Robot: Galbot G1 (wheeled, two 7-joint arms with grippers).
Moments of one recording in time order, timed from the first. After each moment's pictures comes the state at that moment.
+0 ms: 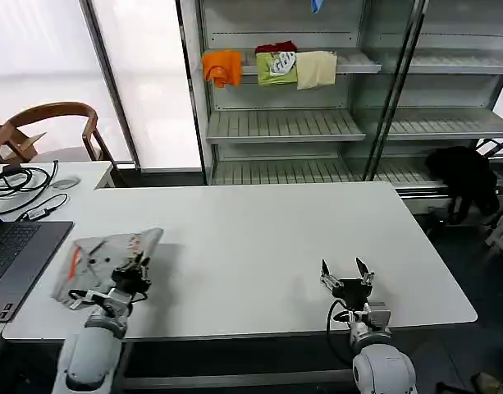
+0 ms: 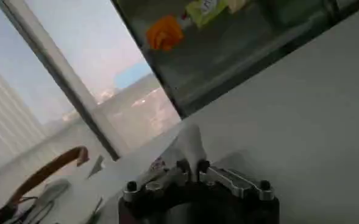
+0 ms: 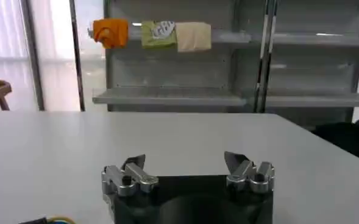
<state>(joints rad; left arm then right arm) 1.20 -1.36 -0.60 -1.89 0.23 0.36 0.24 -1.28 1.49 0.52 1.96 0.05 -0.34 0.01</state>
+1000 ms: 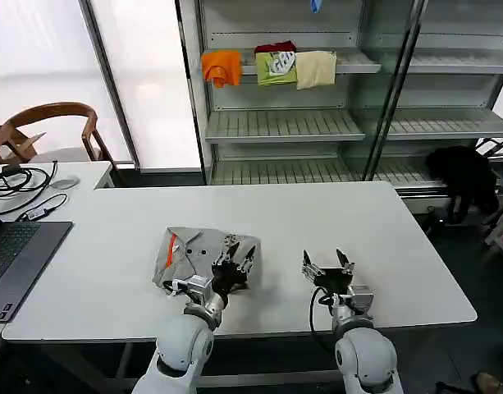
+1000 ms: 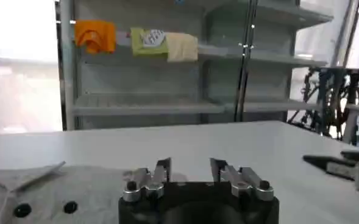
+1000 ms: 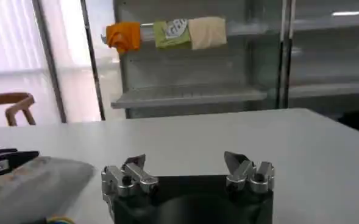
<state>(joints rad) 1.10 -1.50 -0.26 -1.90 -0.15 0.43 0.04 -1.18 1.57 0.44 1.95 0.14 -0.46 0.03</state>
